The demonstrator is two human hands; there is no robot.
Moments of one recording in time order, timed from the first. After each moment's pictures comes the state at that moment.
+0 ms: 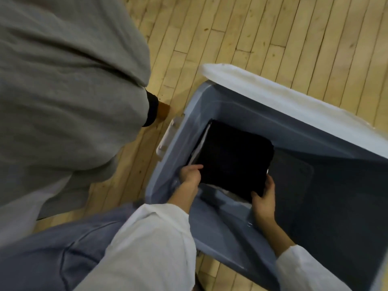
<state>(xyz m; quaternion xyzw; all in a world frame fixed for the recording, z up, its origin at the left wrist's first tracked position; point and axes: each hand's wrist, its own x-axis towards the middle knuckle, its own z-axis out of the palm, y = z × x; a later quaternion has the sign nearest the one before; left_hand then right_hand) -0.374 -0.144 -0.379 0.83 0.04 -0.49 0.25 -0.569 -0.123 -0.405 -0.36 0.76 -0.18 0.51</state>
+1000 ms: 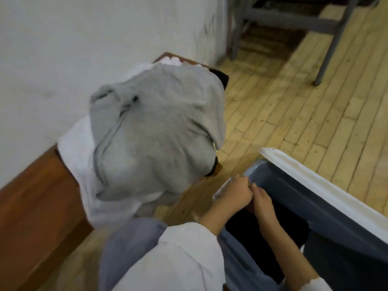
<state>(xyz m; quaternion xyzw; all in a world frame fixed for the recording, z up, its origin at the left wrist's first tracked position) -0.330 -0.192 -0.195 0.80 -0.44 -0.39 0.12 -0.415 -0.206 -0.228 -0.47 0.58 -0.15 0.65</state>
